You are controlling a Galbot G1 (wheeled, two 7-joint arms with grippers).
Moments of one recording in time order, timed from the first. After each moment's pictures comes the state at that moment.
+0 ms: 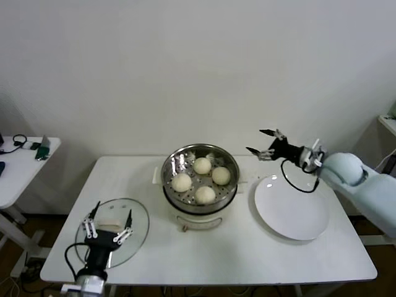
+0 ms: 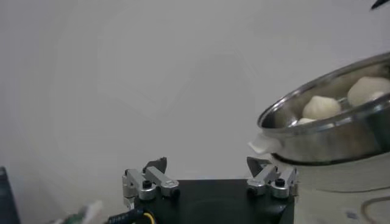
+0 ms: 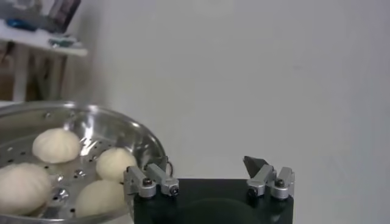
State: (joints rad) left arm 1.73 -1.39 -0.61 -2.17 0.36 -0.01 -0.07; right arm -0.31 0.53 -0.41 1.52 0.78 0.01 -0.31
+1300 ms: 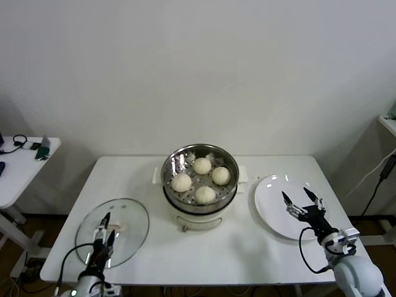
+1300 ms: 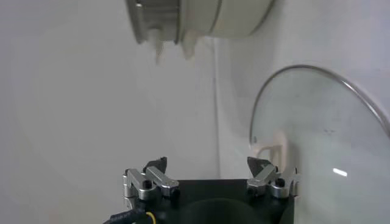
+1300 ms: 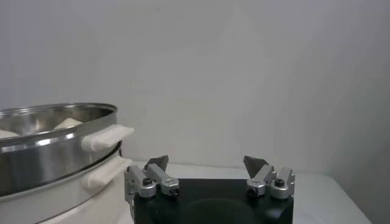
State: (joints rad) left arm 1.63 -1.34 -0.64 -1.88 1.37 0.06 -0.05; right arm -1.39 1.04 0.63 1.76 0.54 -0.04 -0.20
